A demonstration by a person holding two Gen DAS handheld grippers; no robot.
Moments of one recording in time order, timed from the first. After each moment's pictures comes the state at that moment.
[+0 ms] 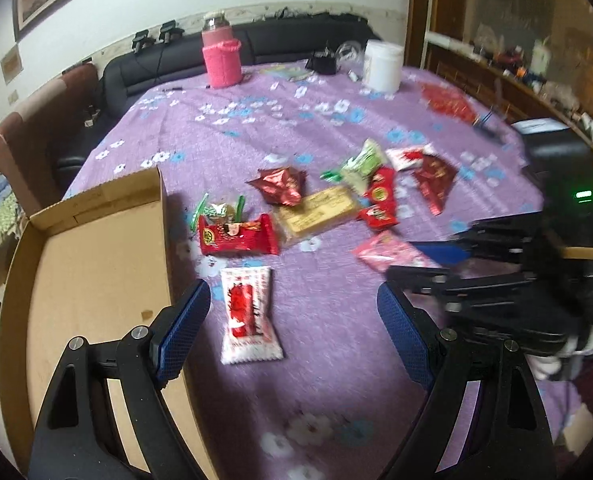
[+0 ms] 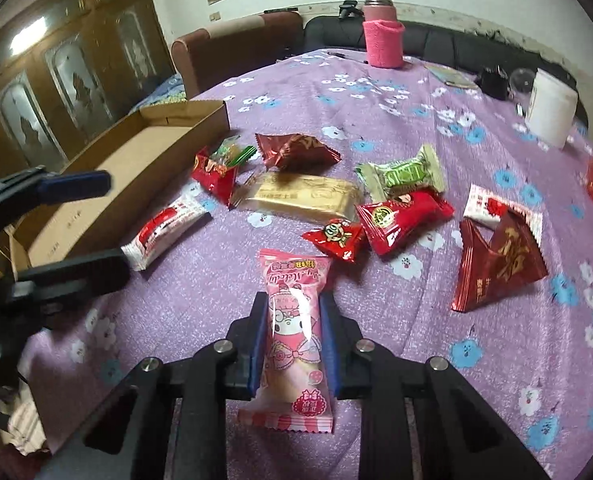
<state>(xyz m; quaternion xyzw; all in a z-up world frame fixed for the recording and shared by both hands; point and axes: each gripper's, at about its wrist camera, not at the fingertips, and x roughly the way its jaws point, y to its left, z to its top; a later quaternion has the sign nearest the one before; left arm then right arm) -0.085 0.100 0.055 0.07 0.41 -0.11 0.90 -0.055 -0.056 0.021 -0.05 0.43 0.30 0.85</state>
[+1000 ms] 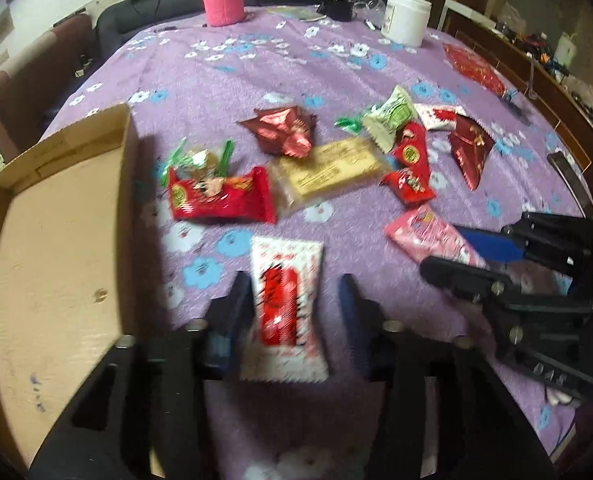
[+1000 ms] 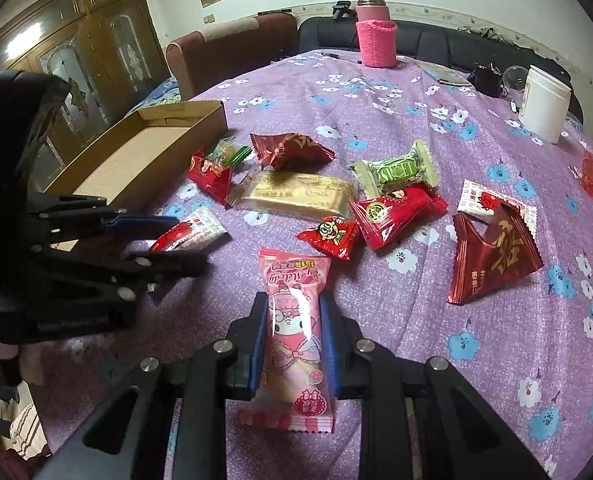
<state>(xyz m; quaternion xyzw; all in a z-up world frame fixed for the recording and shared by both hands) -0.050 0.090 0.015 0.04 0.49 -0.10 0.86 -0.061 -0.054 0.020 -0.05 0.43 0.29 0.85</state>
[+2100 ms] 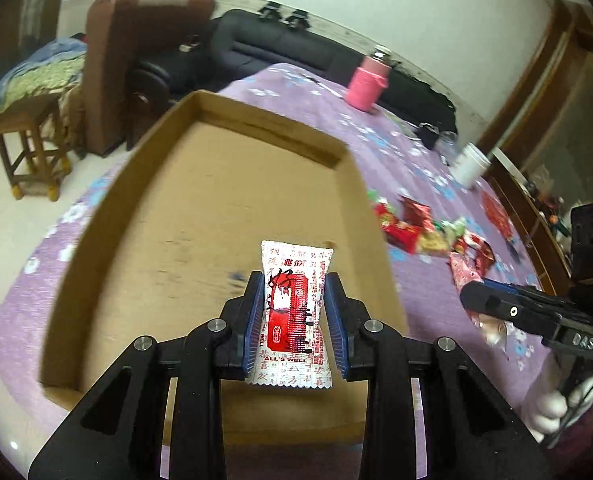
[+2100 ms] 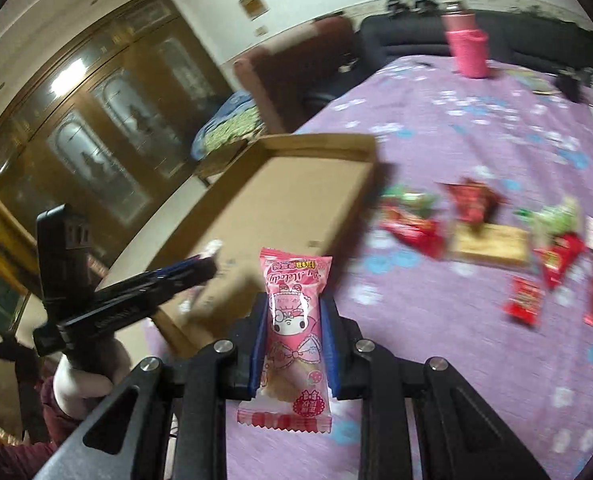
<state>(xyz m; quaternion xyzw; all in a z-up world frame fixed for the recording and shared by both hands) -0.158 0.286 0.048 -0.19 0.38 -0.02 0.90 -0.097 0.054 0.084 0.04 0.44 0.41 0.79</state>
